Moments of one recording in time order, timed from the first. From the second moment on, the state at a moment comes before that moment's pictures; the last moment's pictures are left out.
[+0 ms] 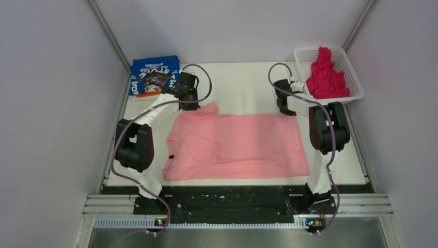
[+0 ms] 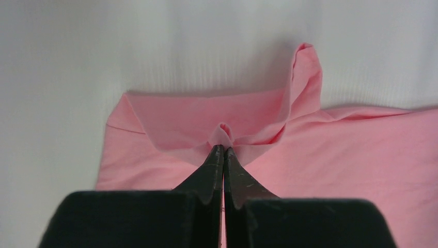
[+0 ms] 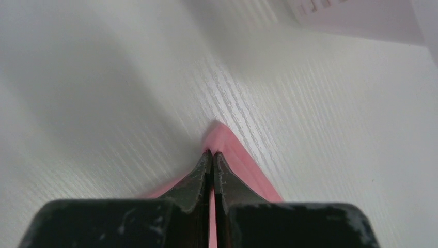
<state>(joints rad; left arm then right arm) -0.34 1.77 1.39 -0.52 -0.11 -0.37 0.23 1.98 1.32 -0.44 0.61 0.53</state>
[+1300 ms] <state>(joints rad) -0.41 1.03 0.77 -0.54 -0.18 -0.60 0.26 1.41 0.86 -0.40 0.55 0.54</state>
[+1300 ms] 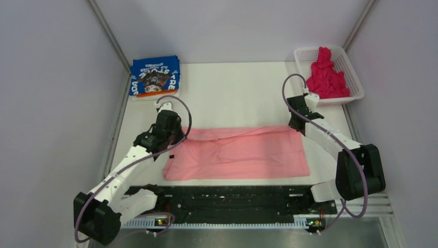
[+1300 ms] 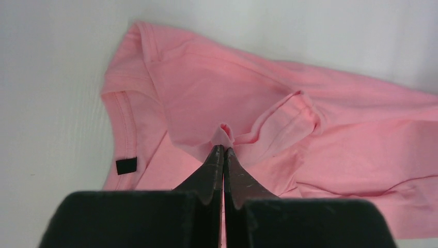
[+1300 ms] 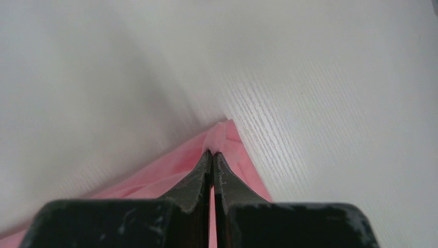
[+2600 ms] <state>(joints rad) -0.42 0.68 0.52 -0.68 0.01 -0.83 0.26 1.00 0.60 -0.54 0.51 0.75</state>
